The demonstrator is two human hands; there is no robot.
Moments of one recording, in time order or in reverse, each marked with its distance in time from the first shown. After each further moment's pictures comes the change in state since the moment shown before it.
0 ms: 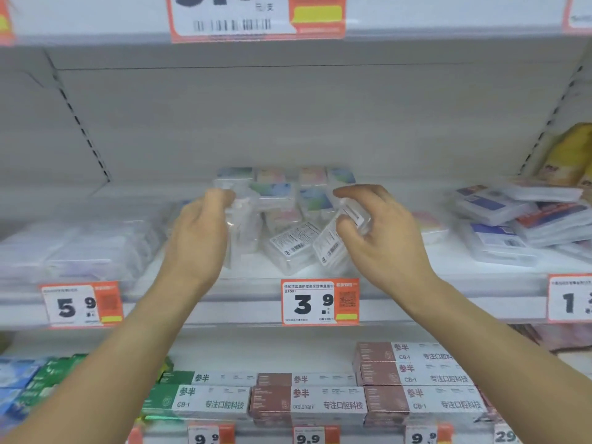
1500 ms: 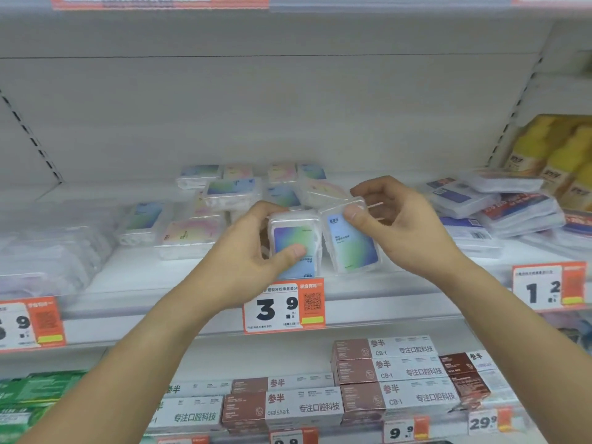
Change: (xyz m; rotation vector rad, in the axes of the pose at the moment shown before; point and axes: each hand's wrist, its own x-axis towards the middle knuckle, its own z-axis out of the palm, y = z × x) left_hand -0.001 -0.016 0.069 0.183 -0.503 0.288; right_hand 0.008 0.053 -0.051 0.385 -0.169 0.275
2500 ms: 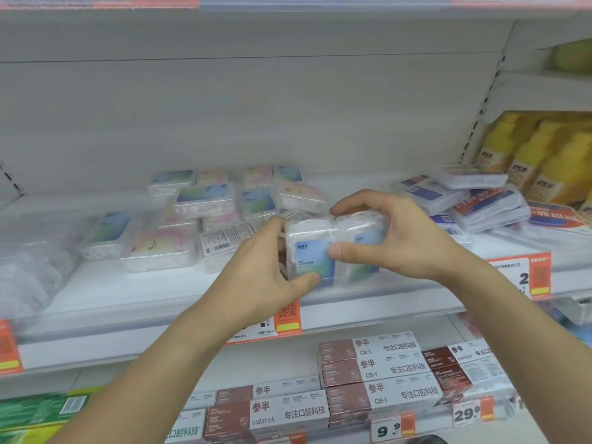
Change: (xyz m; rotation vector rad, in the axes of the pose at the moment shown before) left_hand 0.002 0.024 0.038 0.099 -0.076 0.038; right_hand -0.009 0.001 -0.034 -0.184 -0.201 -0.062
